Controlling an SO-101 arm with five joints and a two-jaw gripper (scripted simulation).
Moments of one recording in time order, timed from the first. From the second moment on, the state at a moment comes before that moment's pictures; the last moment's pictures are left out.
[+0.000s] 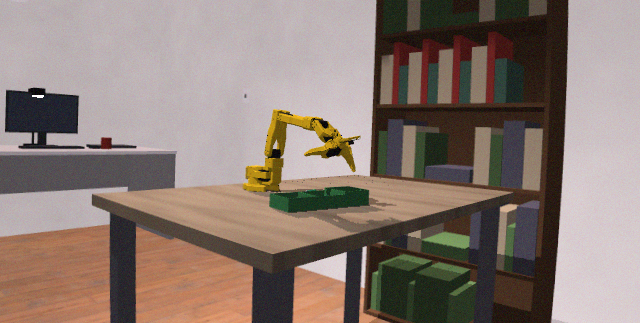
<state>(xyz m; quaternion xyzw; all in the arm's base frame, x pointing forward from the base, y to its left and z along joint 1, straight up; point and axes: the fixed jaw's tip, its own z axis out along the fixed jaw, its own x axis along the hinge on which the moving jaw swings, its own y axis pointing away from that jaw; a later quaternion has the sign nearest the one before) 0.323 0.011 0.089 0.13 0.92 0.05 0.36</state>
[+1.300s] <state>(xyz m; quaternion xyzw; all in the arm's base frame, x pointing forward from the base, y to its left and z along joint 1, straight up) 0.229 -0.007 0.066 0.02 0.99 -0.01 0.14</state>
